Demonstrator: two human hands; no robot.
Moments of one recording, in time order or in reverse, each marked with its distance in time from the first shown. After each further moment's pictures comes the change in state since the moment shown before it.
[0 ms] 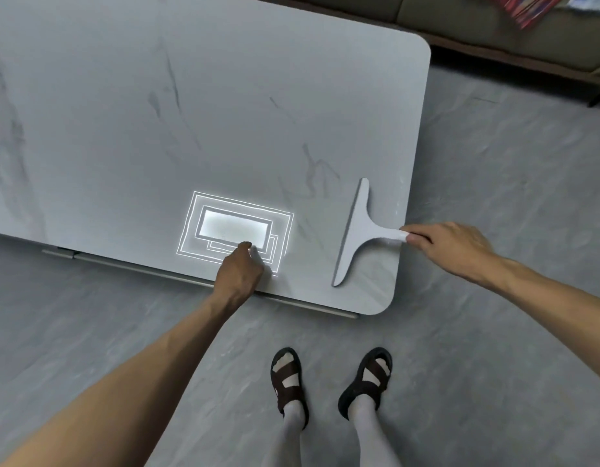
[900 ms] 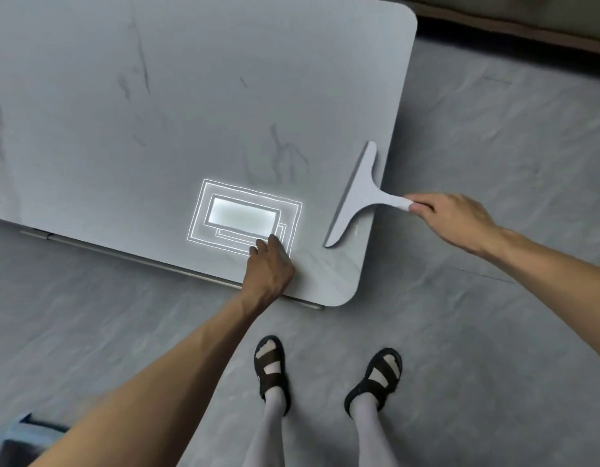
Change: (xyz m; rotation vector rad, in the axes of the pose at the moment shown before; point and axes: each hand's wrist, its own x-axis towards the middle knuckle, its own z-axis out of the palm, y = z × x) left_hand -0.042 0.089 0.091 0.086 -0.123 0.042; right_hand 0.030 0.099 0.005 0.099 0.042 -0.011
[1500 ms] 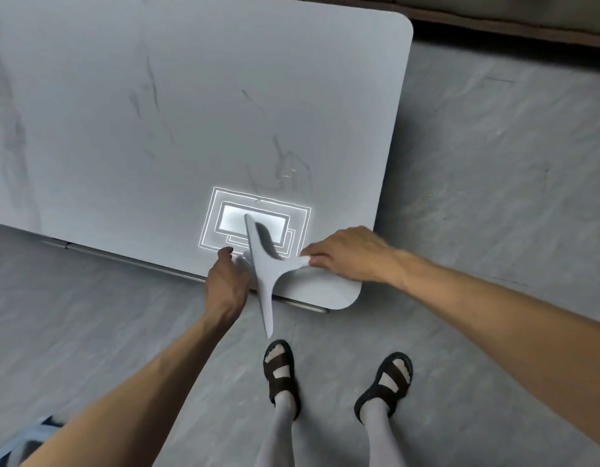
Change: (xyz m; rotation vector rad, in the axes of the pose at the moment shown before) left_hand -0.019 -0.049 -0.031 -0.132 0.249 -0.180; right_hand -0.019 -0.143 0.031 -0.085 -0.265 -0.514
